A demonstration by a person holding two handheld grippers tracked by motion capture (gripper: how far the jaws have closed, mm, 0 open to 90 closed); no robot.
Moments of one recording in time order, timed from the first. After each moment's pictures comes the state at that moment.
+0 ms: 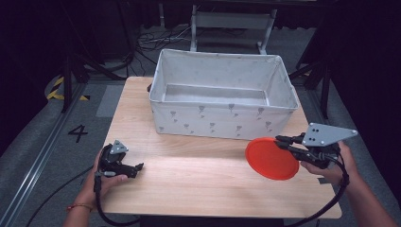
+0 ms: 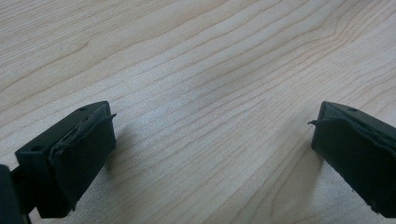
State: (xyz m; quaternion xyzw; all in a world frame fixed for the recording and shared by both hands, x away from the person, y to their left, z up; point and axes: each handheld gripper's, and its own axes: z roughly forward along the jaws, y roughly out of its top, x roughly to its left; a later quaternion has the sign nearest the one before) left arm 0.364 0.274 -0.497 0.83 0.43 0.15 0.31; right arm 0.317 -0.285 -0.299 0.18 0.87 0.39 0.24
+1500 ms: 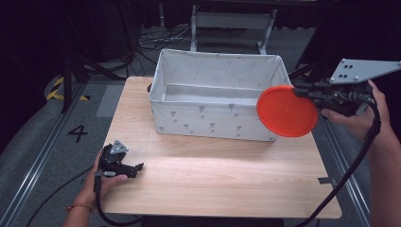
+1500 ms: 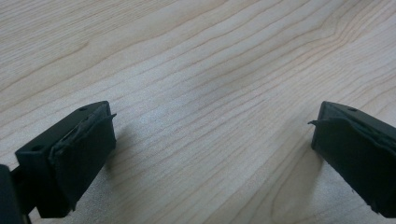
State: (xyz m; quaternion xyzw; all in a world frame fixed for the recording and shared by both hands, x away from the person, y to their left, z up) left arm 0.364 0.274 -0.497 0.83 0.43 0.15 0.31; right arm 0.369 -0.293 -0.182 0.20 0.85 0.40 0.30
